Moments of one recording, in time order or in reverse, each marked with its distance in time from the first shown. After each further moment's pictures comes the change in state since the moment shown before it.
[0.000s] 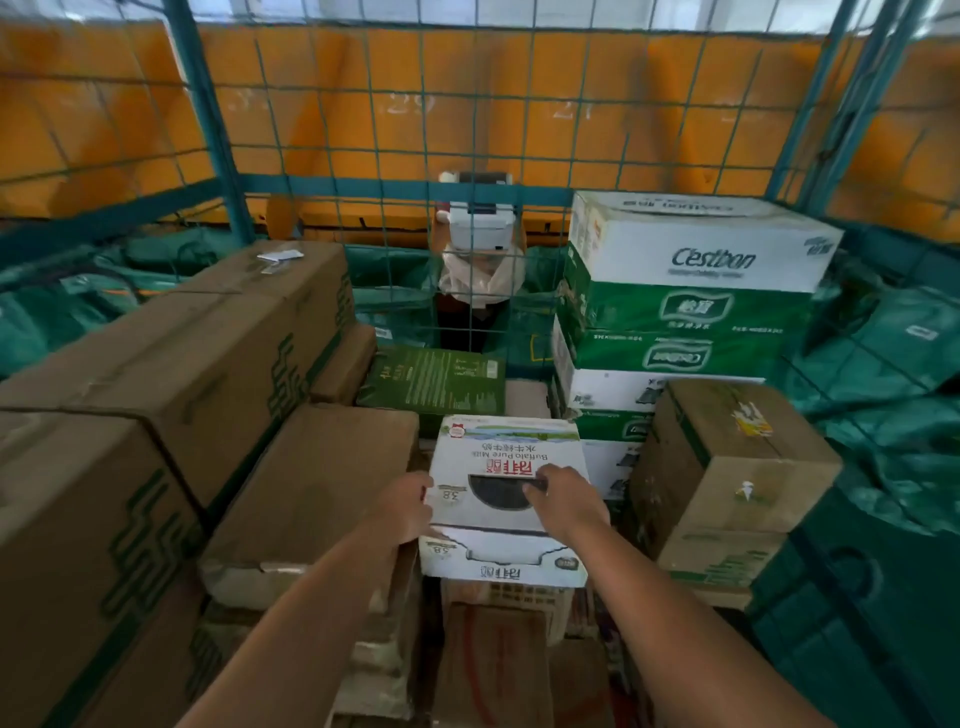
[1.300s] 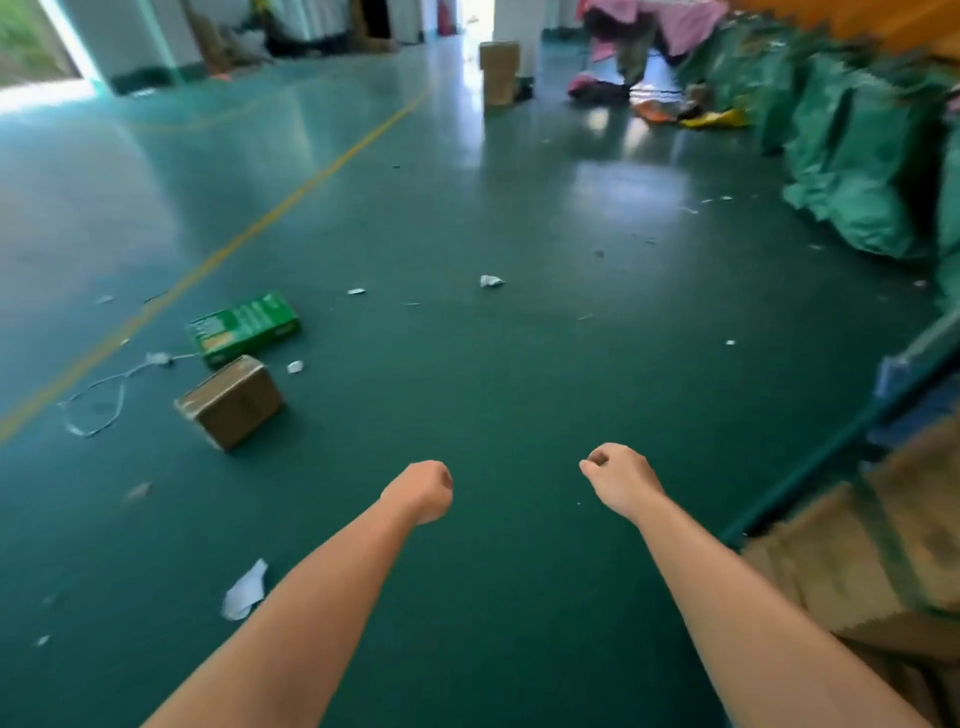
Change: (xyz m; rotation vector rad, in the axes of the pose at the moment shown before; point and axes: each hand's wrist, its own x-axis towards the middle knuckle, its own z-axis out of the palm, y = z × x) left_hand -0.888 -0.306 0.172 -0.513 0.589 -1.461; right_hand -0.673 -0.280 0.326 -0.293 -0.909 -1.191
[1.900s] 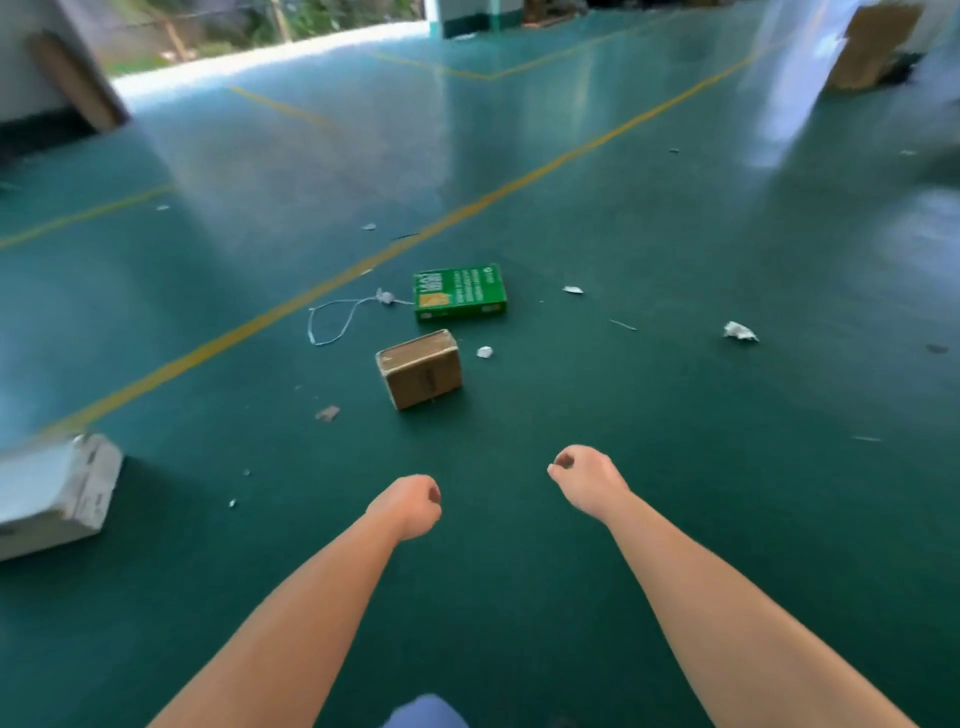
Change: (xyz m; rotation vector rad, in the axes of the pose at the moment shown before) left_hand 0.119 -0.212 -0.152 -0.268 0.086 -0.536; right_hand 0.209 -0.341 0.165 -0.228 -0.469 -0.484
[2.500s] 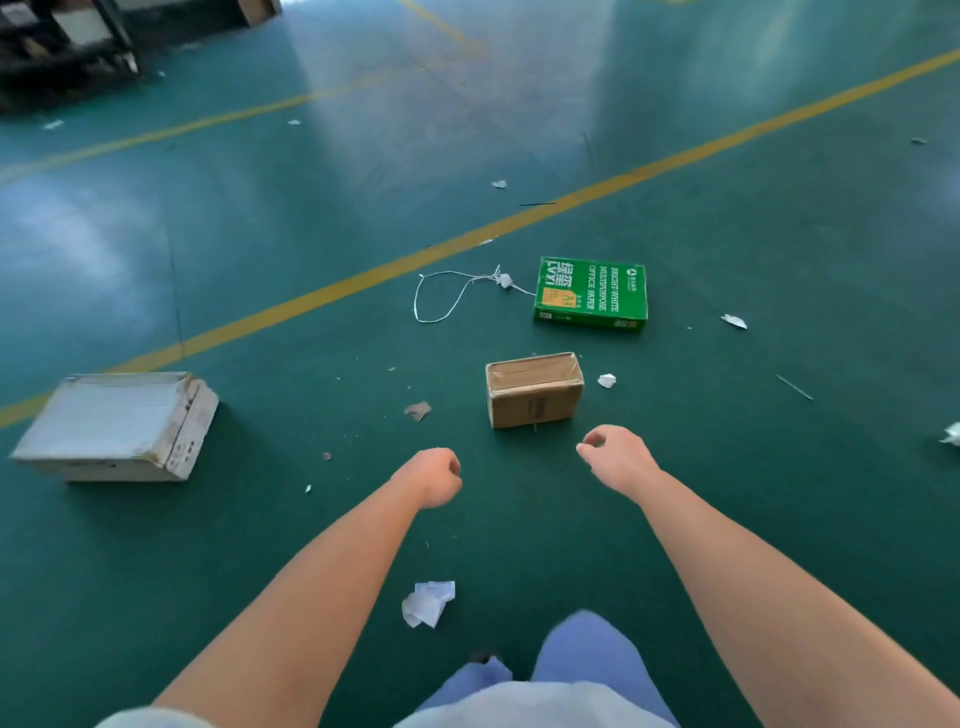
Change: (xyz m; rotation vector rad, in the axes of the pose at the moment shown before) left_hand 0.234 -0.166 -0.205 -0.227 0.004 -0.217; right_hand 0.300 -0.275 0.070 -0.123 -0.198 -0.112
